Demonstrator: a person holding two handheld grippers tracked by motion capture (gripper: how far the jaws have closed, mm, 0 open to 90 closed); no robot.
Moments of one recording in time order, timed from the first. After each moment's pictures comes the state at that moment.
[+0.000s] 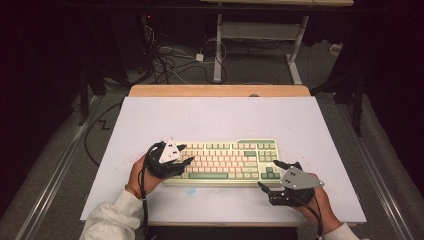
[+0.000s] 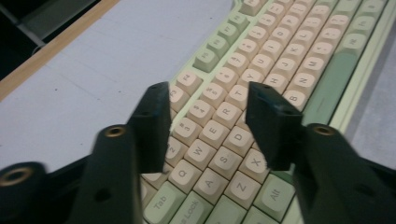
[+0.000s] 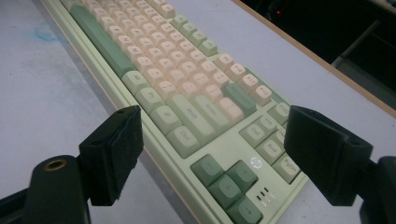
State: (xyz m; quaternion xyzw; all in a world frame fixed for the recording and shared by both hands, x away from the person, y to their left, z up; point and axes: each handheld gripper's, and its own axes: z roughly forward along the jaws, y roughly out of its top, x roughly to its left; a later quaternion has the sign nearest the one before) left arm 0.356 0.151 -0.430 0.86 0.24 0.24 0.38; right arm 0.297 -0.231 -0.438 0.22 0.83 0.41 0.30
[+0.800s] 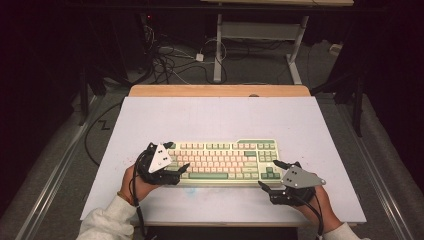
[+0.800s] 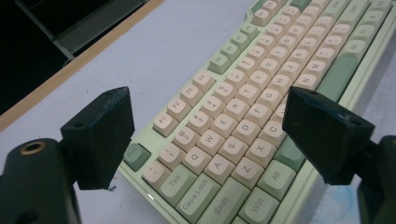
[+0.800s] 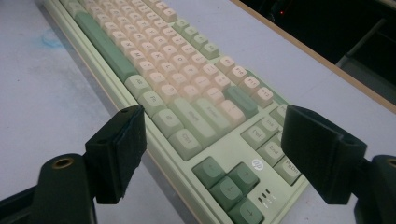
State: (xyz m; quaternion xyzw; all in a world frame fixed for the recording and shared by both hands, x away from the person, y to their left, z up) left arm 0.332 0.168 -0.429 0.84 0.25 0.27 0.40; right arm 0.298 -0.233 -0.436 0.23 0.83 0.41 0.29
